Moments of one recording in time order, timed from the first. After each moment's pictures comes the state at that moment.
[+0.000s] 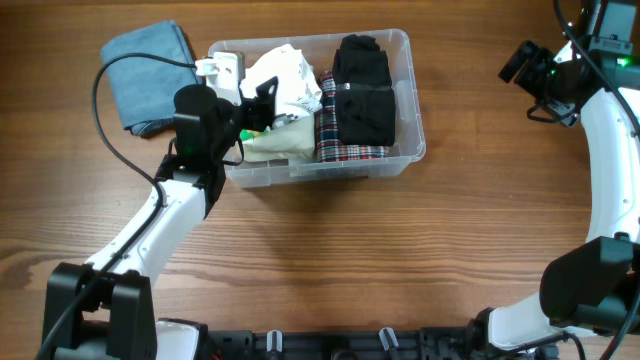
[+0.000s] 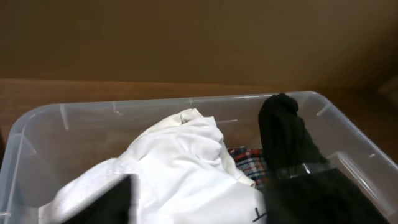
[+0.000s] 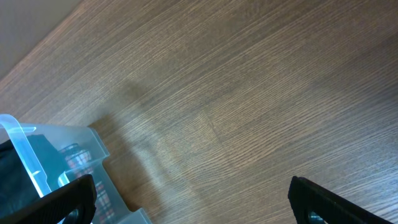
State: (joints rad) left arm -0.19 1.52 0.81 0.39 0.20 -0.22; right arm -0.21 1.72 1.62 -0.96 -0.06 0.41
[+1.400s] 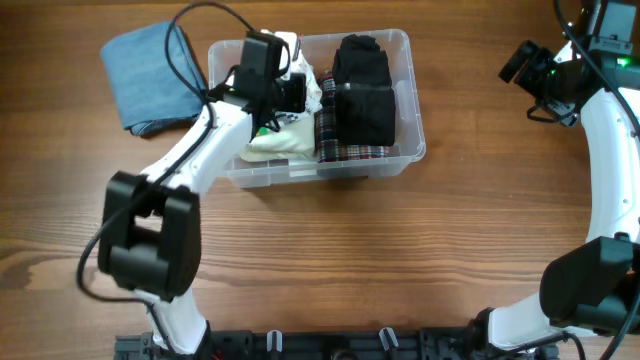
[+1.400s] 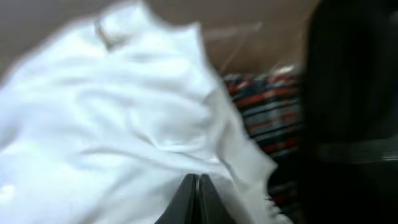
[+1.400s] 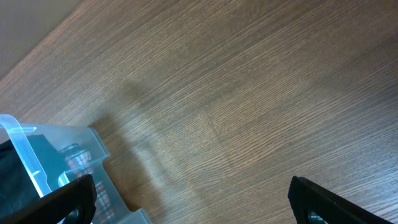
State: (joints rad) left arm -0.33 1.93 1.38 -0.30 0.12 -0.20; right arm -0.21 1.72 1.62 -0.96 -0.06 0.41
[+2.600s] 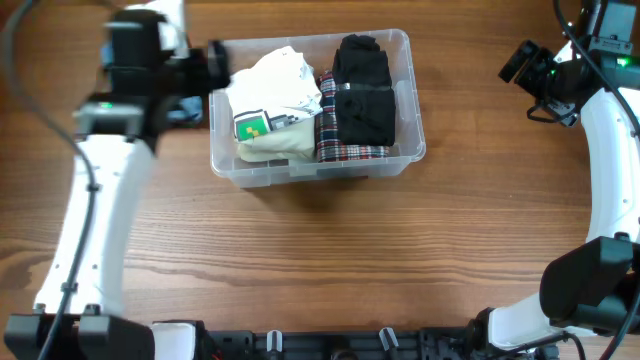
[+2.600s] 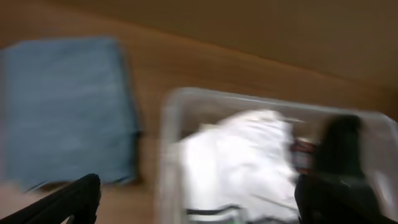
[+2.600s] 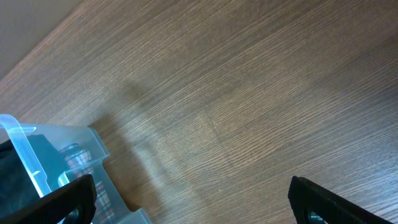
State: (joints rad) left arm 0.01 1.52 1.43 -0.64 0.10 -0.28; right arm -0.21 1.72 1.62 -0.96 -0.06 0.41
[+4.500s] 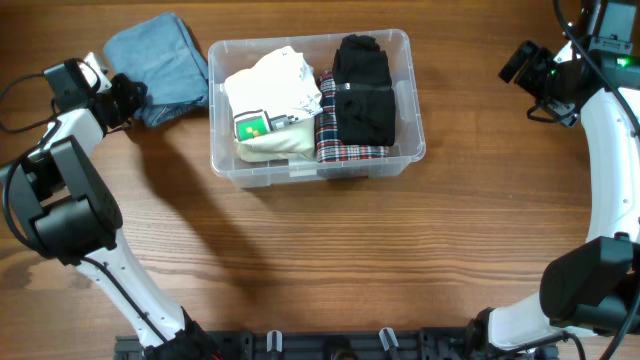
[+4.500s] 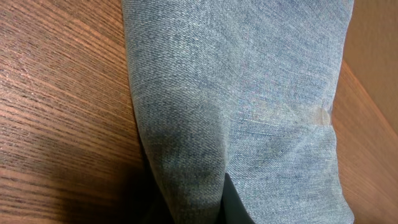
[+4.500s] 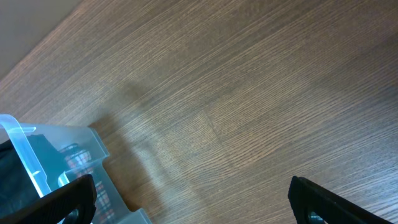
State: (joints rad) left arm 0.41 2.23 1.45 -0.10 0.48 -0.37; right arm -0.21 1.72 1.62 -0.96 -0.06 0.41
